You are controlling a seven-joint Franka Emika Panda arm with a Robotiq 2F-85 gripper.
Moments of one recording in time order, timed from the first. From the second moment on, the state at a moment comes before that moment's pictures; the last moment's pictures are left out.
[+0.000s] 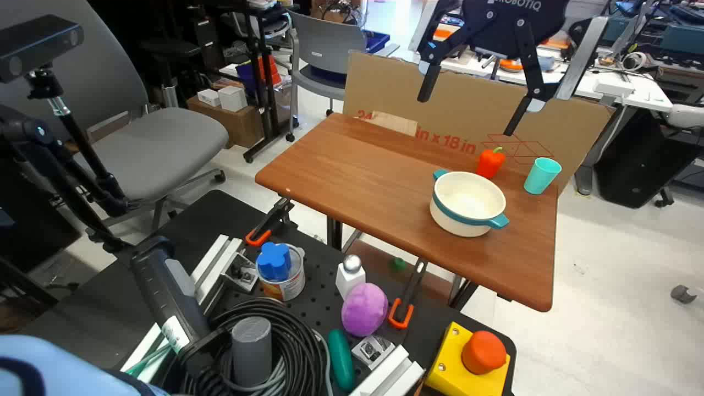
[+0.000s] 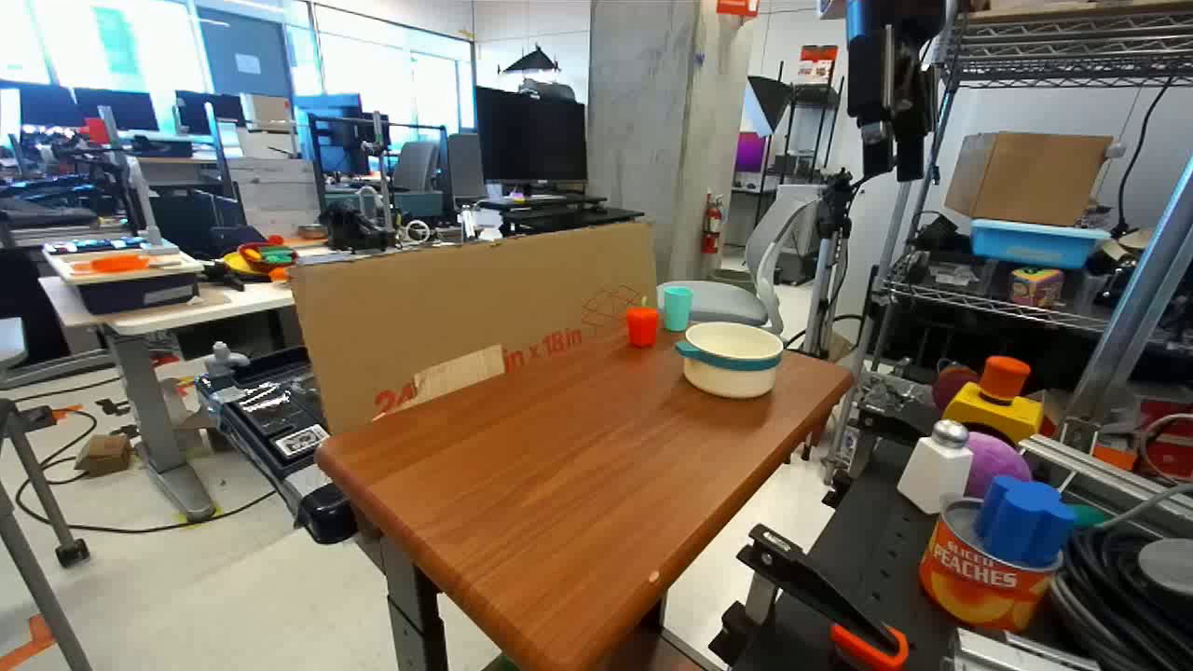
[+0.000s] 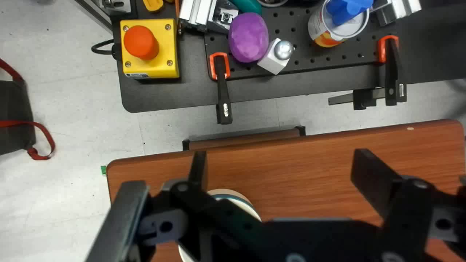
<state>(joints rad) -0.09 -0.19 -0.16 -2.36 -0.05 1.91 -0.18</state>
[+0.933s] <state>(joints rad) -0.08 -0.13 -0.13 -2.25 0.06 1.91 -0.16</state>
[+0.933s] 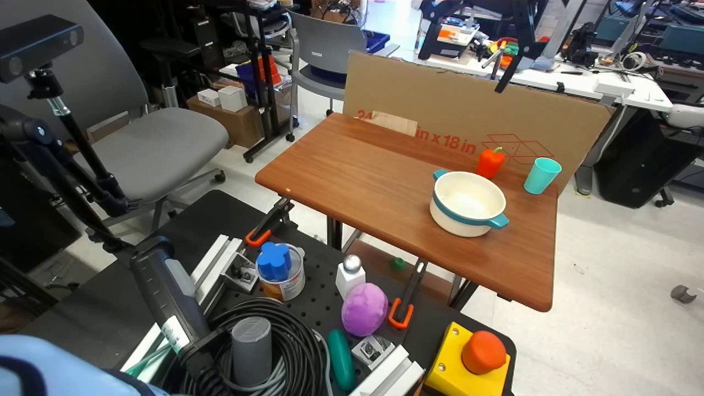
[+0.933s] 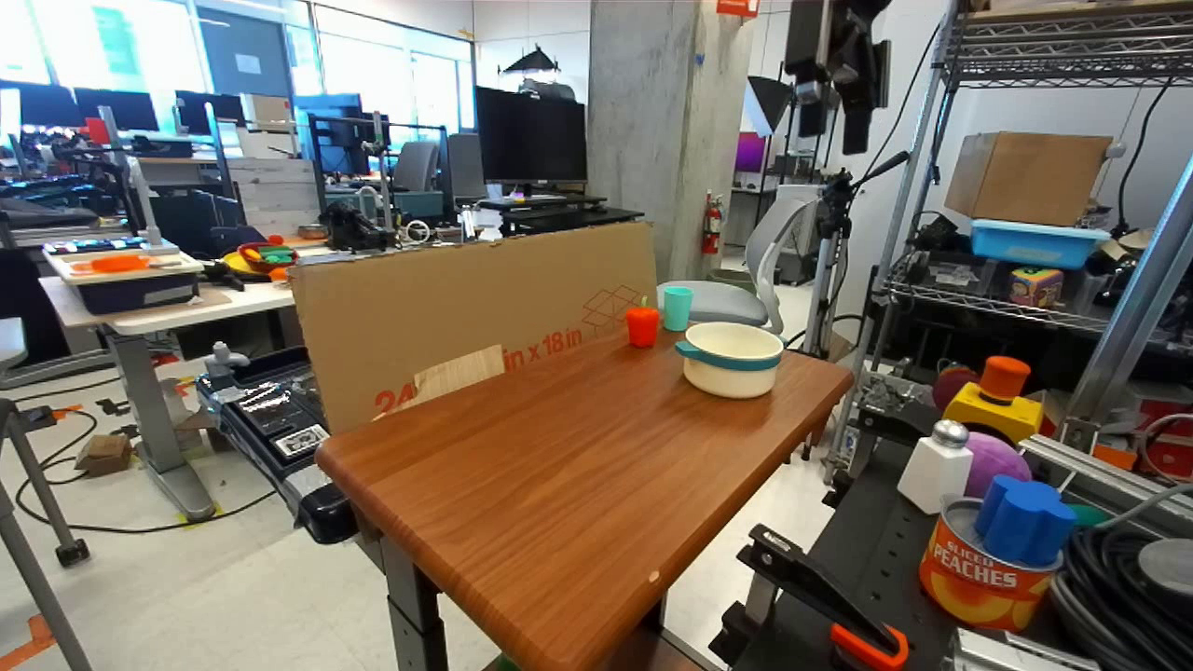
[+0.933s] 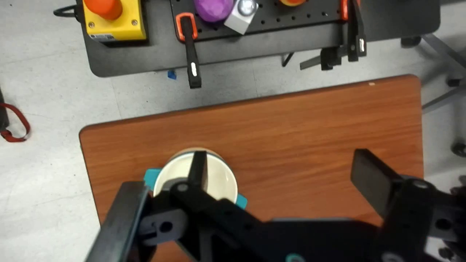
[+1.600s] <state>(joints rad) -0.09 0.18 -0.12 -1.80 0.09 1.91 -0.03</state>
